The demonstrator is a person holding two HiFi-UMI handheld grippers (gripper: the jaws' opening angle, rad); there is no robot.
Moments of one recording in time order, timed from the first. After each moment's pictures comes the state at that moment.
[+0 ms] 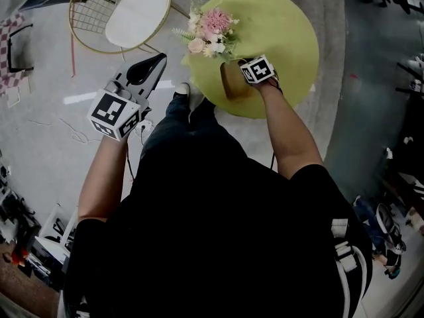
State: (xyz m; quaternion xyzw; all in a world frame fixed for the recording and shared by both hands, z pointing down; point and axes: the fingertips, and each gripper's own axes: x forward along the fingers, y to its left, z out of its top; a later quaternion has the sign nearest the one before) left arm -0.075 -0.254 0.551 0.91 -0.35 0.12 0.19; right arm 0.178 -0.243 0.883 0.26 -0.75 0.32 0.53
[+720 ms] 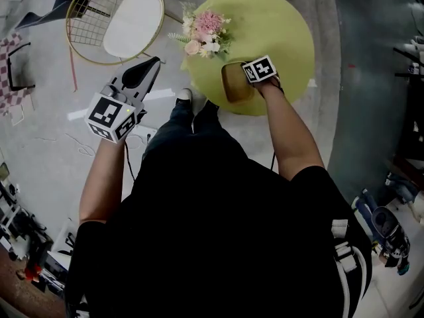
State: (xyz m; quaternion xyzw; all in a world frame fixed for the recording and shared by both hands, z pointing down) left arm -0.083 -0.254 0.544 0.92 -0.32 0.13 0.18; right arm 0.195 -0.228 0.868 0.30 -0.71 0.38 0.51
